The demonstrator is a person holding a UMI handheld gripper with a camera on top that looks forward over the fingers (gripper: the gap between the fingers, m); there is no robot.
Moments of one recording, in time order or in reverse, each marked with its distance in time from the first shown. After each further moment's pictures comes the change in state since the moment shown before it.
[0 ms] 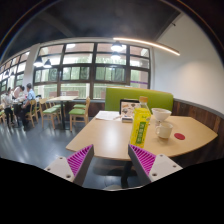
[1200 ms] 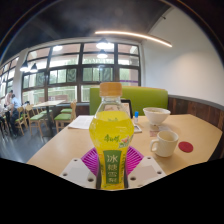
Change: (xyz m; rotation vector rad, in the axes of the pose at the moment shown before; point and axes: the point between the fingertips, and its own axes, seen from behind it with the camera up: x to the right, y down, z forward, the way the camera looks) arm 0.119 -0.019 0.204 0.019 0.082 0.068
